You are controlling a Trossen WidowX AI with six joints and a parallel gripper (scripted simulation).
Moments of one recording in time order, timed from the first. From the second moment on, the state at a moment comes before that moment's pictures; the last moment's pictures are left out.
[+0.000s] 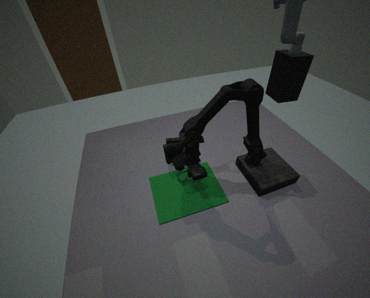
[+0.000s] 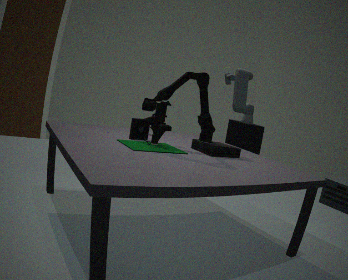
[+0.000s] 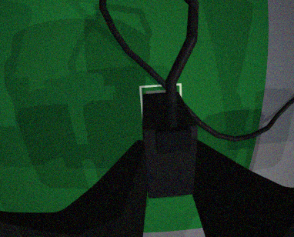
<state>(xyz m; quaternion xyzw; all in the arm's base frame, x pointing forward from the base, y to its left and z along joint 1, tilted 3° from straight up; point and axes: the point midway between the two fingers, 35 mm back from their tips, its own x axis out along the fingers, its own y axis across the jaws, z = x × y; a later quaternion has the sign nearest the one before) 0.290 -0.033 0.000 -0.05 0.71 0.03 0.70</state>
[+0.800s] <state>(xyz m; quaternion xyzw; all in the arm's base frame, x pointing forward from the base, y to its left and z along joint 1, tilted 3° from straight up) 0.294 -0.031 0.054 -0.06 0.70 0.03 0.71</state>
